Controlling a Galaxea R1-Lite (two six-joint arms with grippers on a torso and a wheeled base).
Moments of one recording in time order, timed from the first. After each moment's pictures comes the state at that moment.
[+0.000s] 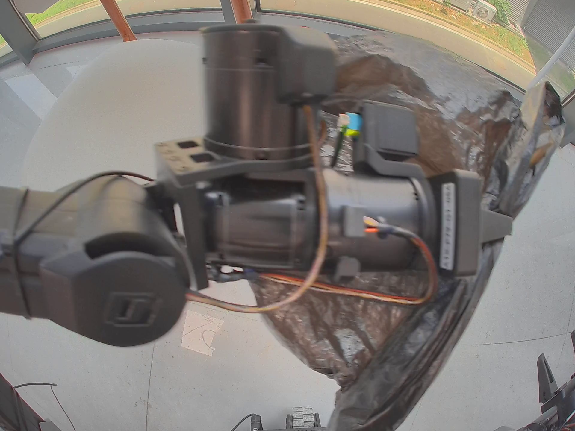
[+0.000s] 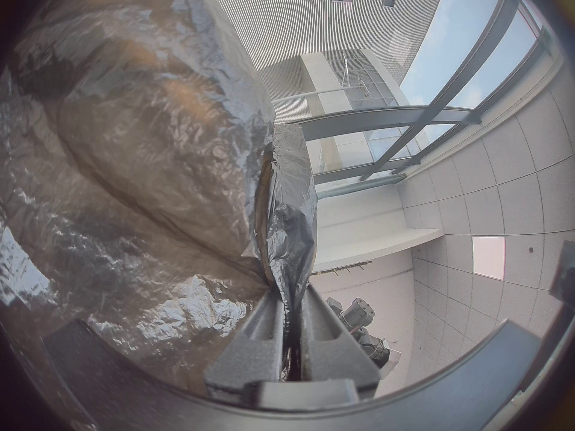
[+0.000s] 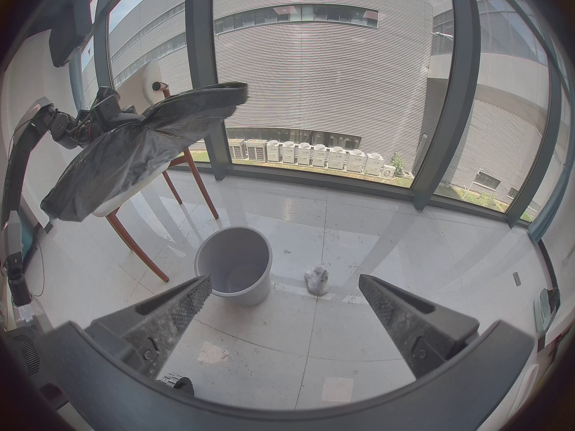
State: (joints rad) left arm -1.00 1.85 -1.42 -0.33 -0.59 -0.57; right arm 0.00 0.02 -0.02 0.00 0.00 0.00
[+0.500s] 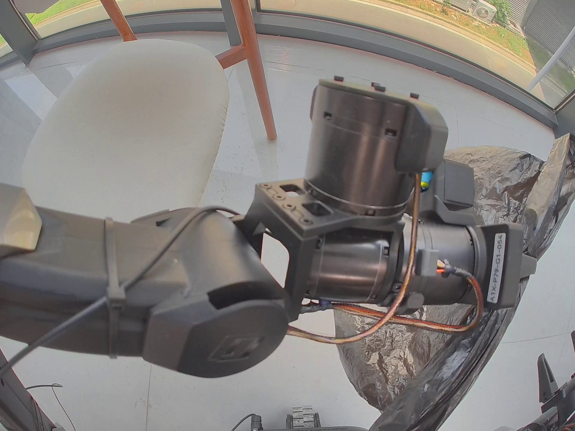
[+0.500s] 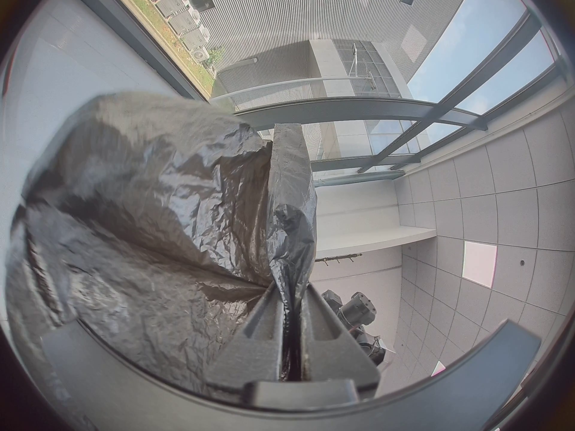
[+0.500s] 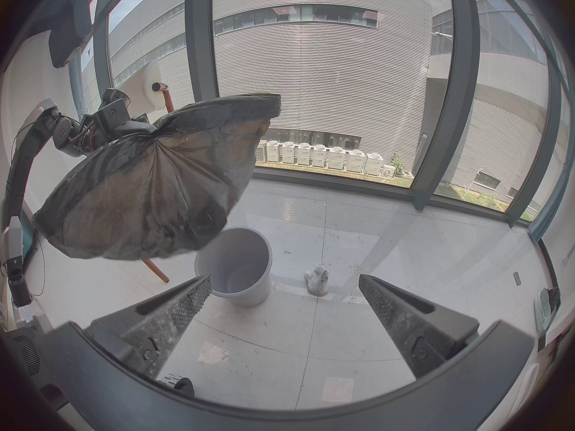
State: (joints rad) left arm -1.03 1.95 -1.47 -0.34 -0.59 -0.60; right arm 0.00 0.02 -0.02 0.00 0.00 0.00
